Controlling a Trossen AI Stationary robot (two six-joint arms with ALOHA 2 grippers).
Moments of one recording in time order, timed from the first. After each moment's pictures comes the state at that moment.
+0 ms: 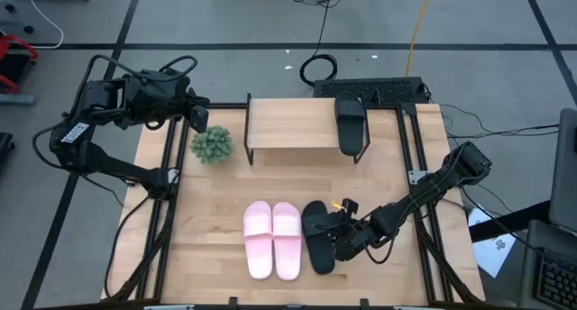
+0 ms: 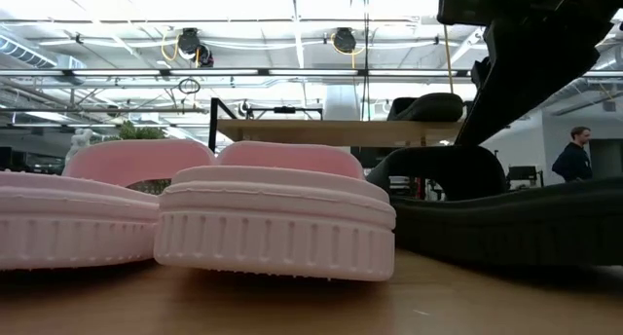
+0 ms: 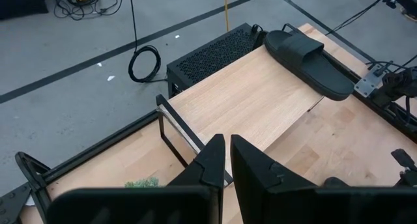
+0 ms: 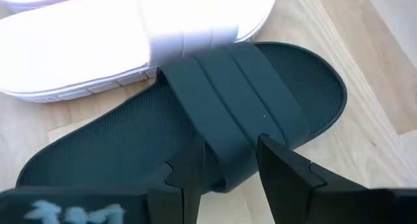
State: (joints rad) left arm 0.21 1.20 1.86 -1.36 -0.41 -0.54; right arm 0.58 1.65 0.98 -0.45 0.45 0.81
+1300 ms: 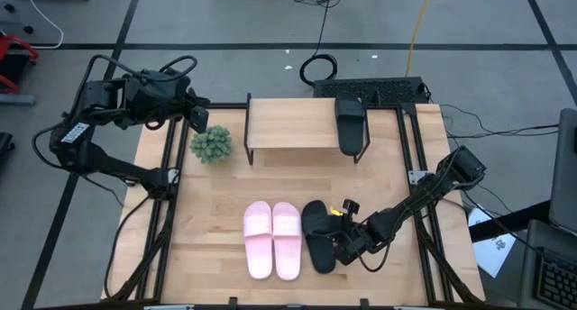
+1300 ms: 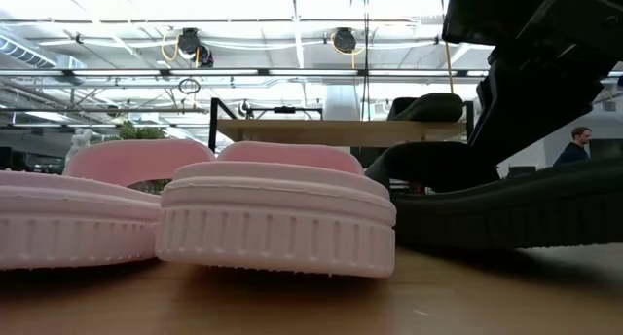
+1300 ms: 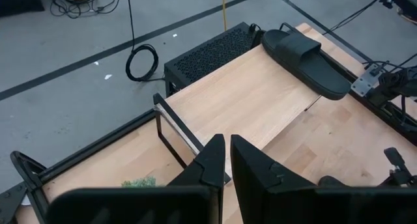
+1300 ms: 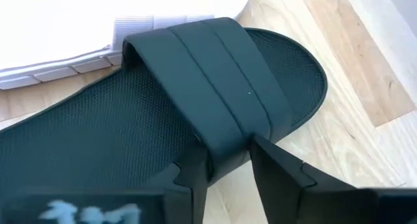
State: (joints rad) left arm 0.21 1.20 1.86 -1.36 -0.40 -0.54; right arm 0.59 1.72 0.98 -0.49 0.55 0.82
